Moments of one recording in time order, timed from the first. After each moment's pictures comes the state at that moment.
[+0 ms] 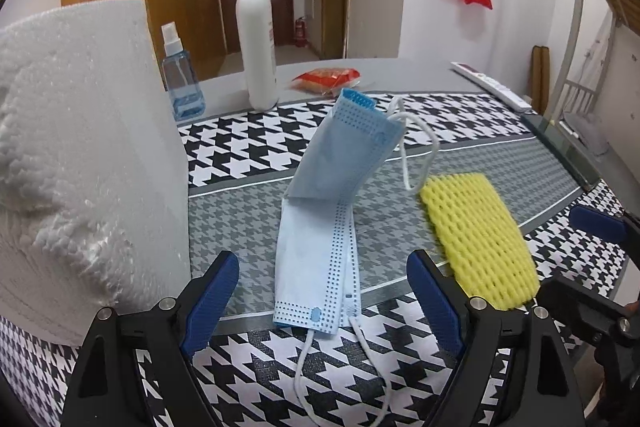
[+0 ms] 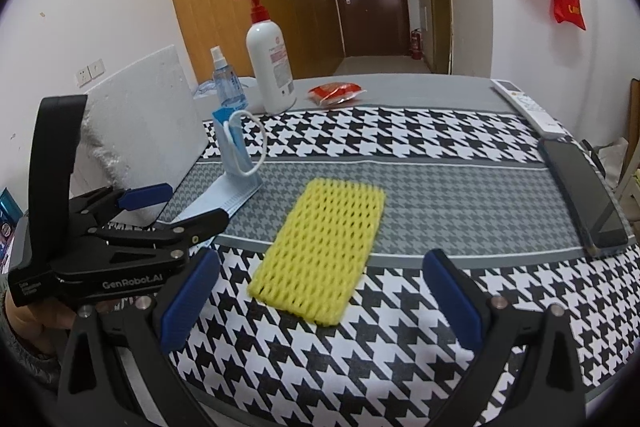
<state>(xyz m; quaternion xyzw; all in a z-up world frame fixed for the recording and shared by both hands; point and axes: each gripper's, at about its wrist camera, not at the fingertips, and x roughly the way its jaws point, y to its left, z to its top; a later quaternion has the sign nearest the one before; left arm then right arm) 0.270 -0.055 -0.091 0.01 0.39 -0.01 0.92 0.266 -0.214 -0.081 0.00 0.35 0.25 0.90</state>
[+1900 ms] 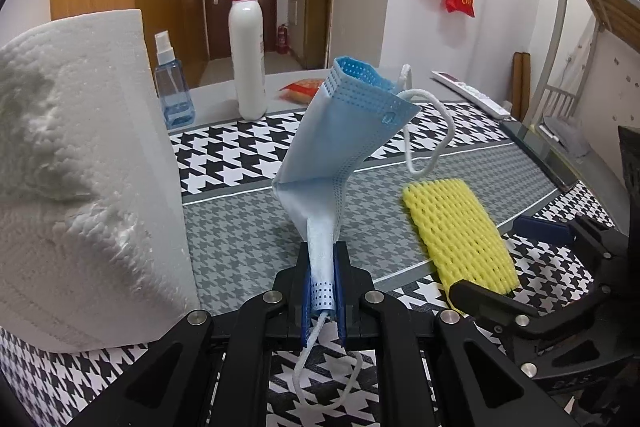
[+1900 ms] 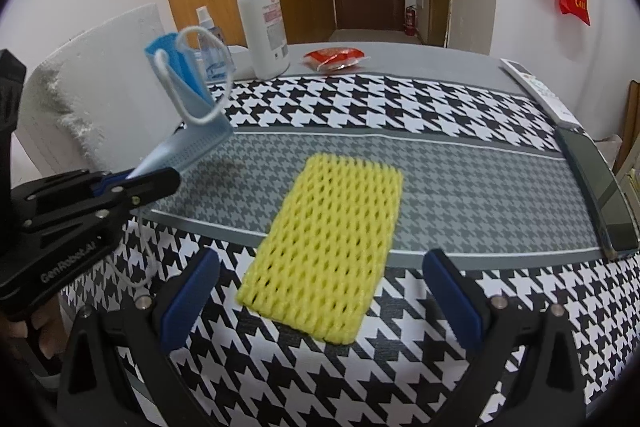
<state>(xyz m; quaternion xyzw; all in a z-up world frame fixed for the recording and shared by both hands) 0.258 -0.045 -0.082 0.00 0.37 -0.06 0.93 0.287 -0.182 -0.101 -0.04 0.40 0.22 0.89</state>
